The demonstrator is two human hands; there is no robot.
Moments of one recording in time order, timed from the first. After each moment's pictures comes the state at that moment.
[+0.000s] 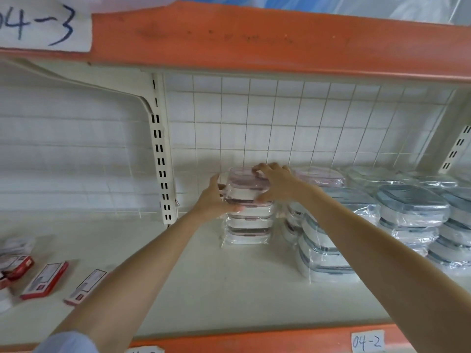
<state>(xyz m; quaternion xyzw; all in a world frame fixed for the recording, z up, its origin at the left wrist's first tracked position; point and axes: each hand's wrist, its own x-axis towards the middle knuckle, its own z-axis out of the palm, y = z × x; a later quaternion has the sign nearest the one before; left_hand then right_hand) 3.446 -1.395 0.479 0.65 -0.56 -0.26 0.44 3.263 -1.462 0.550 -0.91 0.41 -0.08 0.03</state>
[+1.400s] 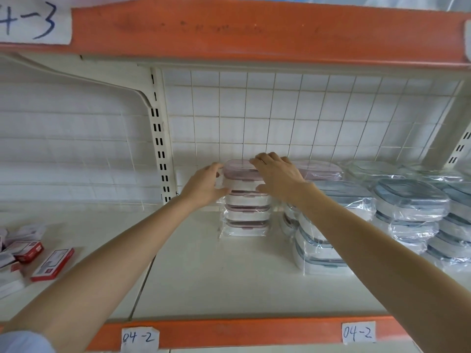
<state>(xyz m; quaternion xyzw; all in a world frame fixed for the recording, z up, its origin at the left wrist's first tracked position) 3.438 -1.364 0.516 0.70 -0.64 -0.04 0.32 3.255 -1.438 0.554 -0.92 0.34 -0.10 -0.18</state>
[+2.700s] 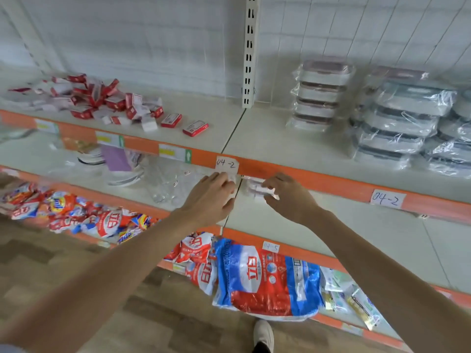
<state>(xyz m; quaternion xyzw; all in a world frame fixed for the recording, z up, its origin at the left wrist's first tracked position) 3.363 -1.048 0.392 0.75 -0.65 0.09 0.07 3.206 -1.189 0.395 -0.95 0.24 -0.11 0.16</state>
